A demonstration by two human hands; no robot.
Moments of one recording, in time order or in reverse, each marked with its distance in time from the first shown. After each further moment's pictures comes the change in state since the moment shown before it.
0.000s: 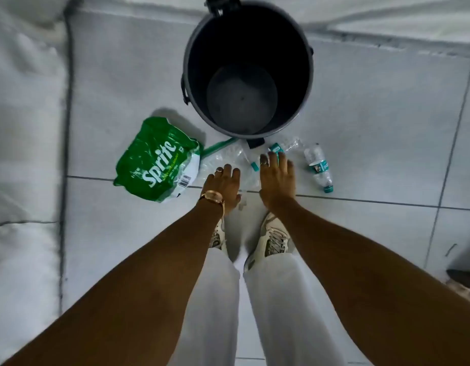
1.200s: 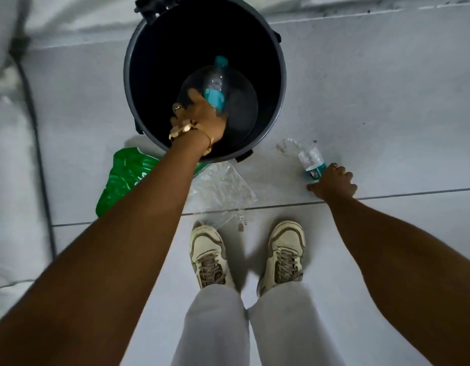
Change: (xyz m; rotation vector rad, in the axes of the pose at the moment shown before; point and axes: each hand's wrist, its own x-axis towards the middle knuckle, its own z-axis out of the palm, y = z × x) left_hand 0.112 0.001 -0.131 -0.449 0.079 -0.493; right_hand 0.044 0.129 0.064 0.572 -0.268 0.688
